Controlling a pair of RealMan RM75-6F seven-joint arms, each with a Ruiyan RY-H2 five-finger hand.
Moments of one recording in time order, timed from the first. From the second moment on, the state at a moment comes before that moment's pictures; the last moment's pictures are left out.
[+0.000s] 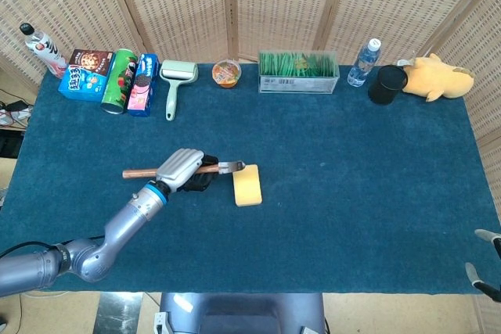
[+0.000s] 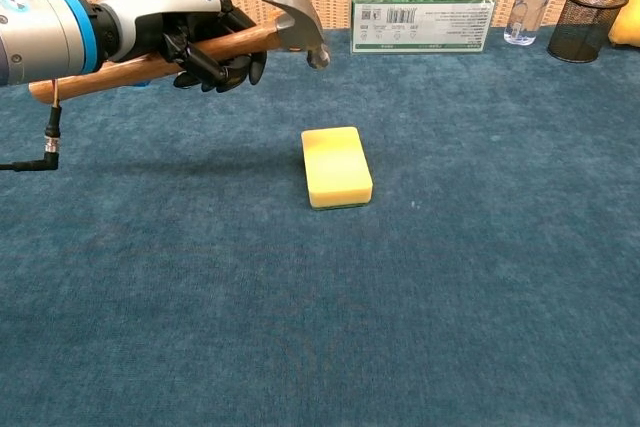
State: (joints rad) left arm -0.87 -1.38 -0.24 -1.66 1.03 0.77 -0.03; right arm -0.14 -1.11 0.05 -1.57 -1.46 1.62 0.10
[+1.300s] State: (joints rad) left arm -1.19 -1.49 -0.09 -1.50 0.54 0.53 0.14; right arm -0.16 -1.11 0.05 -1.55 -1.45 1.63 0.13
